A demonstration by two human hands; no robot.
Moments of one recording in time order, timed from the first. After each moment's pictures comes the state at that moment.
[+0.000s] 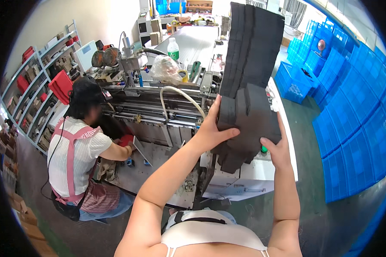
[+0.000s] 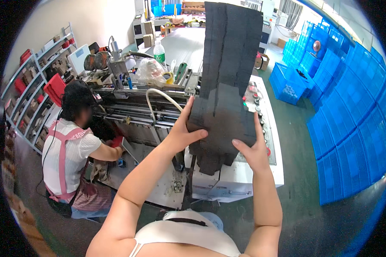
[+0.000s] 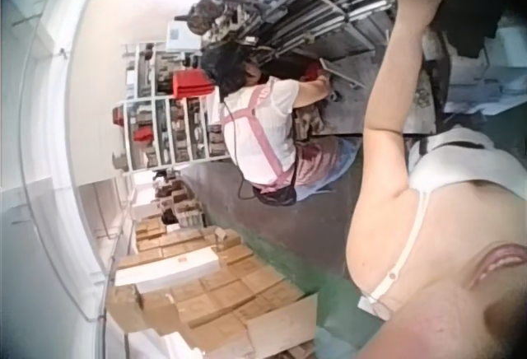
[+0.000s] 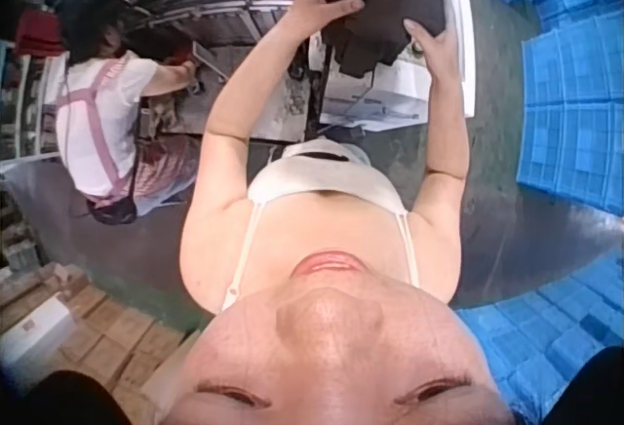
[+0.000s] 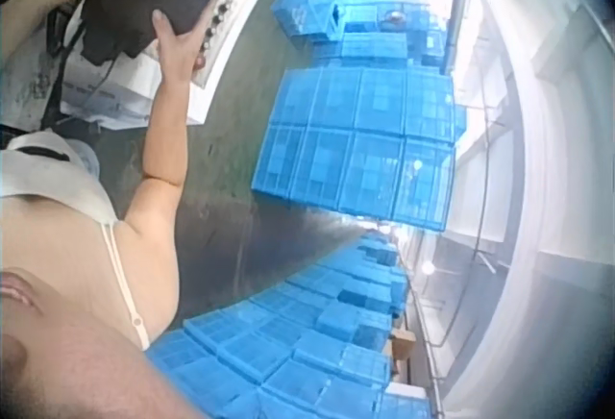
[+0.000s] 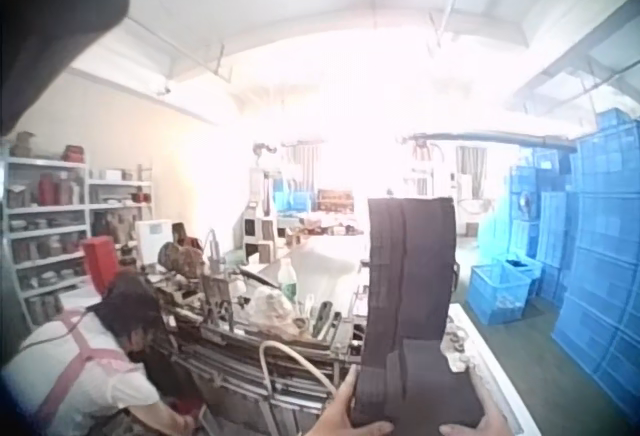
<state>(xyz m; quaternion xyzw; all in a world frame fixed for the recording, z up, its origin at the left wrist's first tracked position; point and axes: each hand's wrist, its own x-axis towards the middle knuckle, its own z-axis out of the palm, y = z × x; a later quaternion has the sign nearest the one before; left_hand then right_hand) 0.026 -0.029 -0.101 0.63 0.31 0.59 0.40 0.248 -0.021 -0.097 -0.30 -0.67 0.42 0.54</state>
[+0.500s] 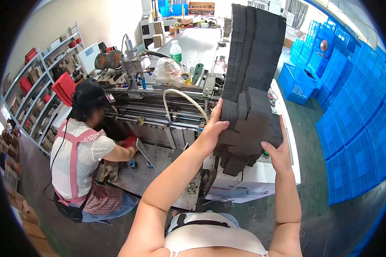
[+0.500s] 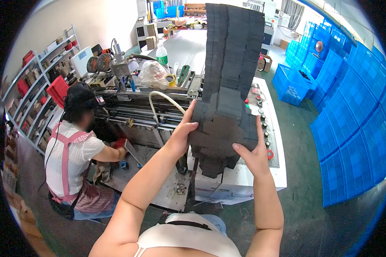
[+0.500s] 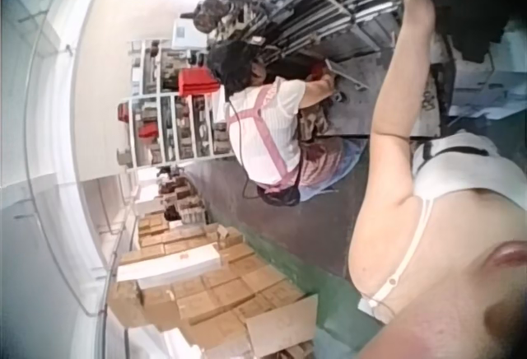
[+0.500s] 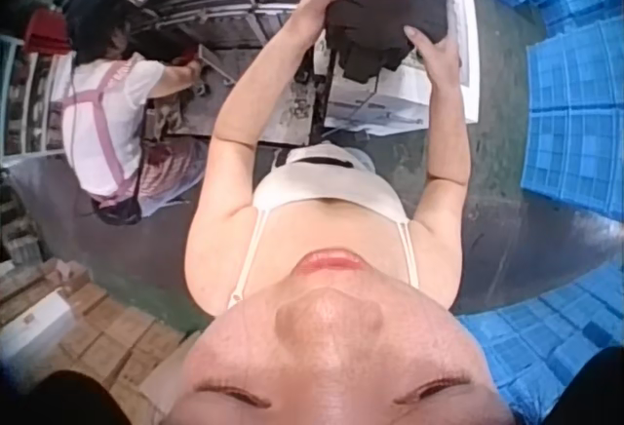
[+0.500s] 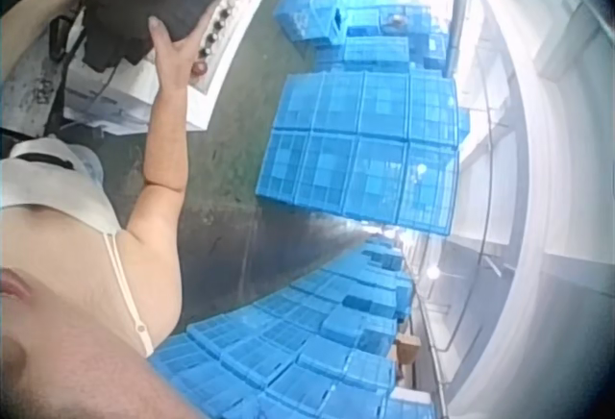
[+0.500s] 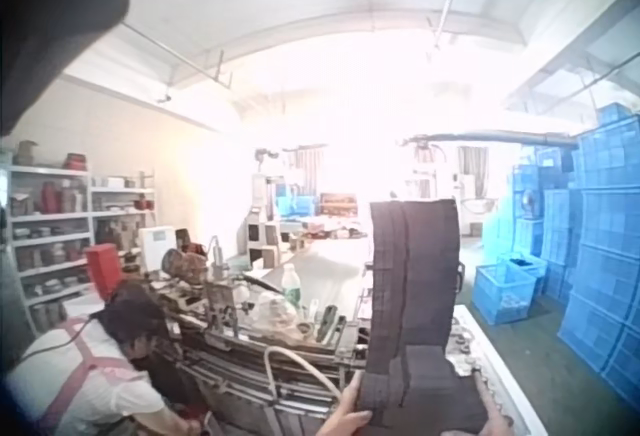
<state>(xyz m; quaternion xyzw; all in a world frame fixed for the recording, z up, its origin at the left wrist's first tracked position) 0.026 -0.029 -0.100 0.49 0.27 0.61 0.56 0.240 -0.028 -0.096 -0.29 -0.64 0.45 0.55</state>
